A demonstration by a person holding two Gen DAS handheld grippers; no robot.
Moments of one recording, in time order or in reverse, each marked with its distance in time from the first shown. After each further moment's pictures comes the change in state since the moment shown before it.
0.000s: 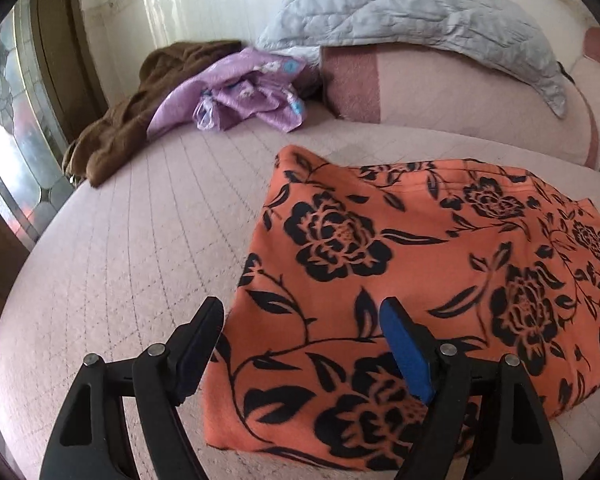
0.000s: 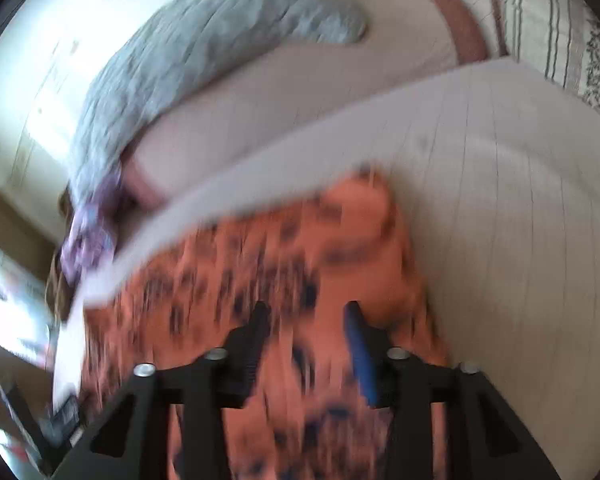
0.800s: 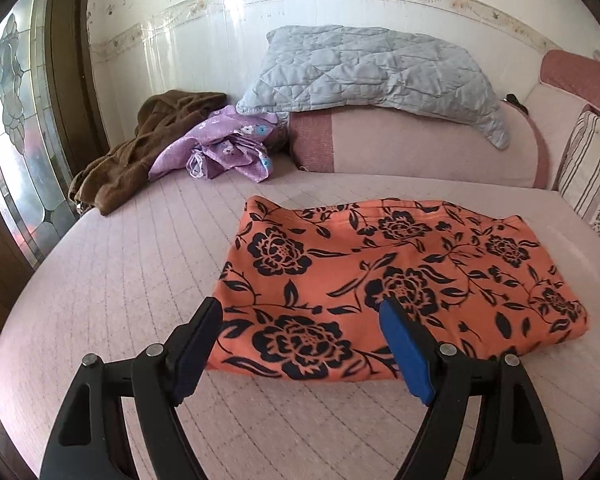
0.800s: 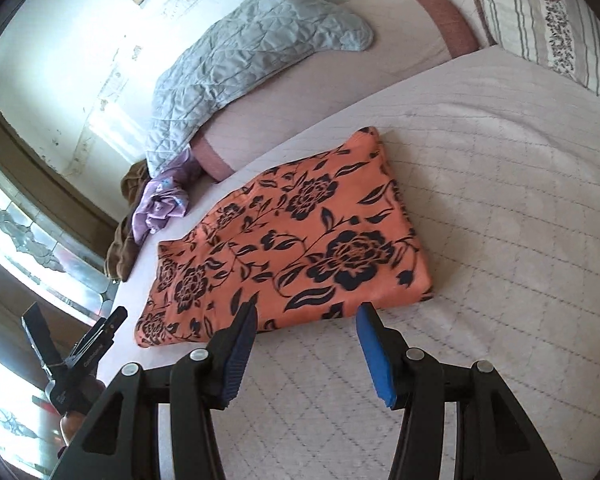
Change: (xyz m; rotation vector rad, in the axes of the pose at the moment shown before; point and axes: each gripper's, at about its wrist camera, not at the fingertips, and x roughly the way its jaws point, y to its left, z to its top) left arm -0.114 -0.017 -0.024 -0.014 -0.153 -0.085; right arm -0.118 -0.028 -0.096 0.006 -0.029 0.197
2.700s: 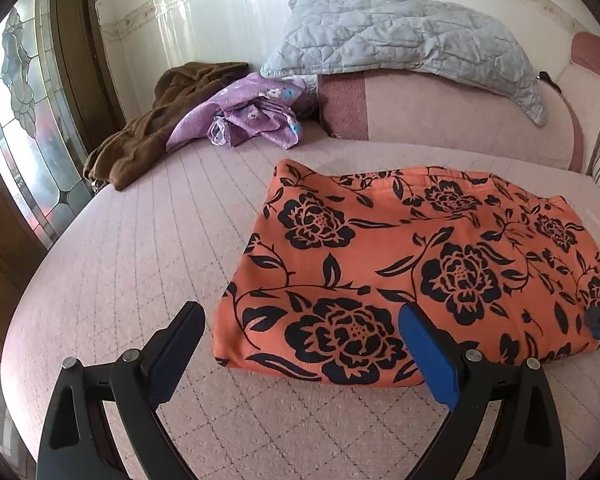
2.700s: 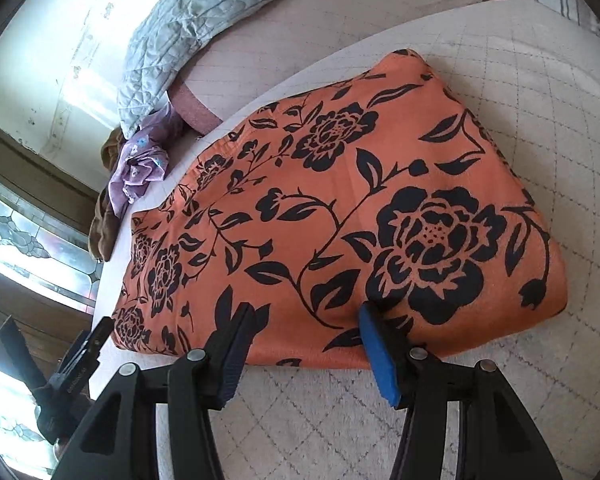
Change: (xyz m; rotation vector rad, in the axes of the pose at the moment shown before) left arm 0.039 0.013 -0.009 -0.010 0.096 0.106; right arm 0.113 0.017 0.009 0.012 0.172 -0.011
